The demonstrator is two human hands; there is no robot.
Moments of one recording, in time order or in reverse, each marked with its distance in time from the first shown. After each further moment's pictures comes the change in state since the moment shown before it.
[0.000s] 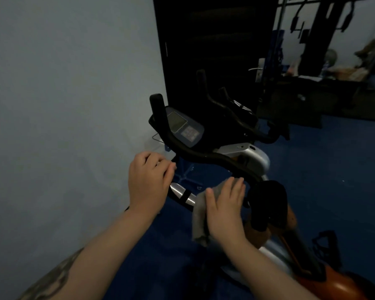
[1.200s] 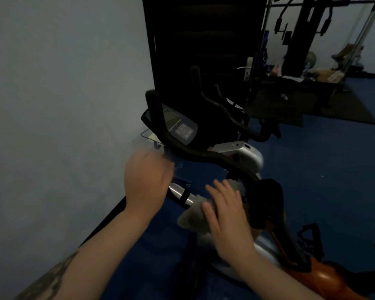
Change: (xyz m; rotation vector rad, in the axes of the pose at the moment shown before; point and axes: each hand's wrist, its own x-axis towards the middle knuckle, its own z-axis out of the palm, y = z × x) left_hand -0.001 -0.007 0.007 -0.039 0.083 0.060; right_hand -0.014 0.028 -0.005 -0.344 0.062 -0.397
